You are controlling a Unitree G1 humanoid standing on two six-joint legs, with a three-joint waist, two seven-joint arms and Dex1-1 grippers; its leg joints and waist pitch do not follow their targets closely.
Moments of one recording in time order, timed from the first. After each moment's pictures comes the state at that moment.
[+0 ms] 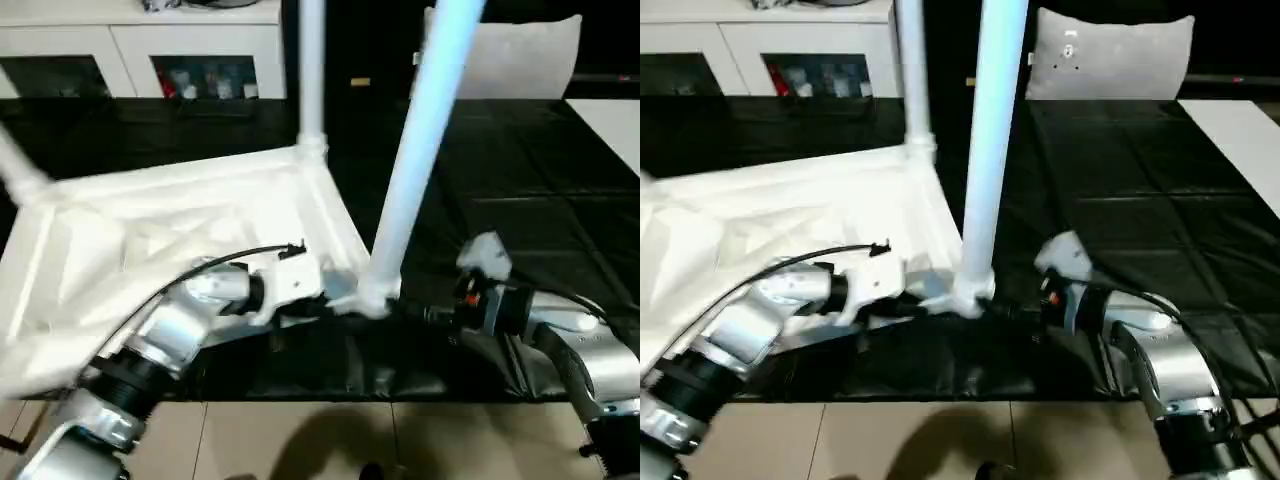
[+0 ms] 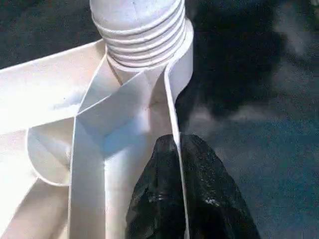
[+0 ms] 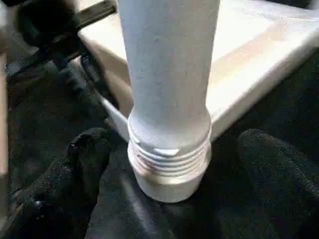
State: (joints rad) left arm -0.52 0.46 -0.45 0.26 0.09 0.14 -1.12; right arm -0.27 -0.52 0.12 0.13 0.25 0.23 1.05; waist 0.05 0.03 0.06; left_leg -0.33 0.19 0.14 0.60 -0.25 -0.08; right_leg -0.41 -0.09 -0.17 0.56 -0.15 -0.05
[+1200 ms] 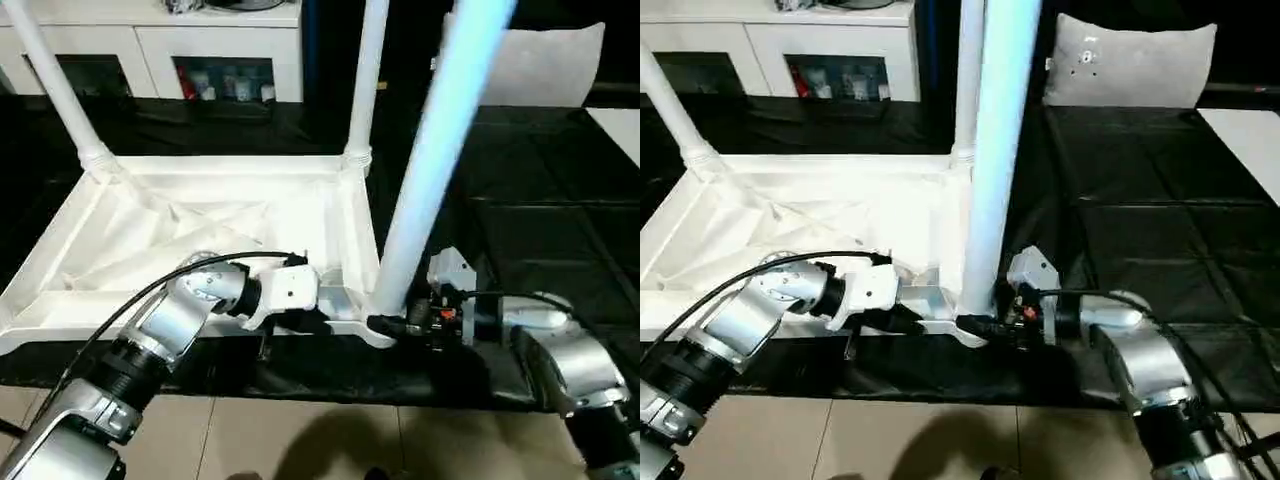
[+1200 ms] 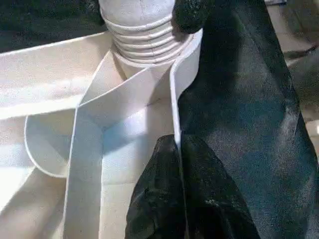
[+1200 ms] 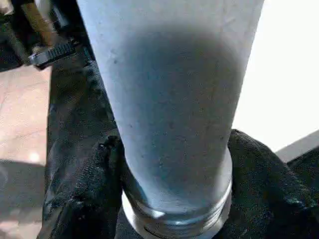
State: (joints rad) left arm -0.53 0.45 -0.45 0.30 0.06 0.11 -1.21; right arm -0.28 -0.45 0.18 0.18 0.24 0.26 1.06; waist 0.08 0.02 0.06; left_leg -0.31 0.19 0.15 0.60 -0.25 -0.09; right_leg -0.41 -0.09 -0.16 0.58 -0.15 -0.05
